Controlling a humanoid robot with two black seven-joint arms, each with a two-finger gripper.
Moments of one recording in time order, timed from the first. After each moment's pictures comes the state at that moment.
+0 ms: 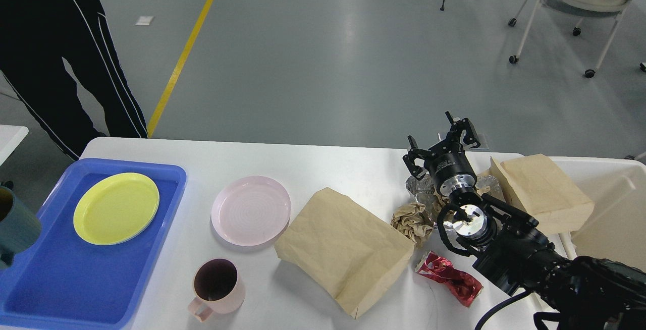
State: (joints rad) left arm -1.72 0.98 1.16 -1.01 0.71 -0.72 -0.07; right arm 0.74 -0.03 0.41 0.38 0.41 0.34 0.48
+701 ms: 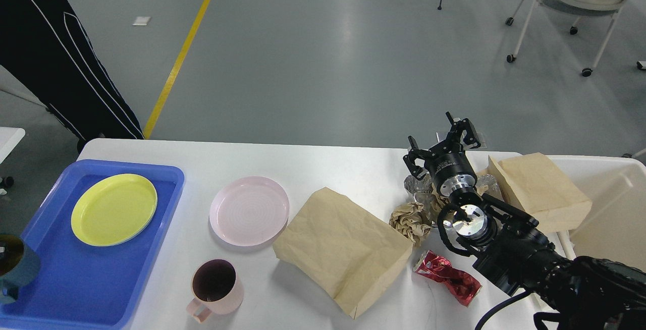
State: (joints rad) left arm -1.17 0.84 1.02 -0.72 0.61 -0.44 -0.08; right arm 0.74 -0.03 0.41 0.38 0.41 0.34 0.48
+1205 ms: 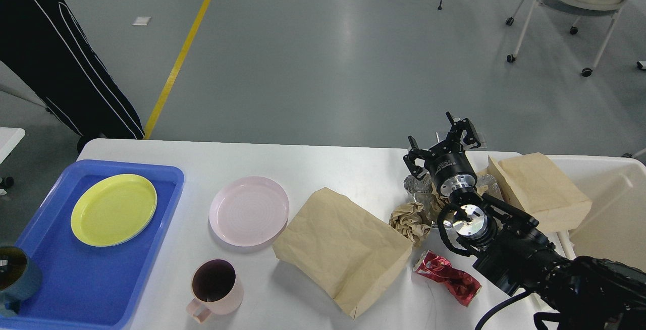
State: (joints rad) left arm -1.13 0.82 1.02 -0.72 0.61 -0.43 -0.08; right arm 0.74 -0.03 0.41 0.38 0.41 0.34 0.48
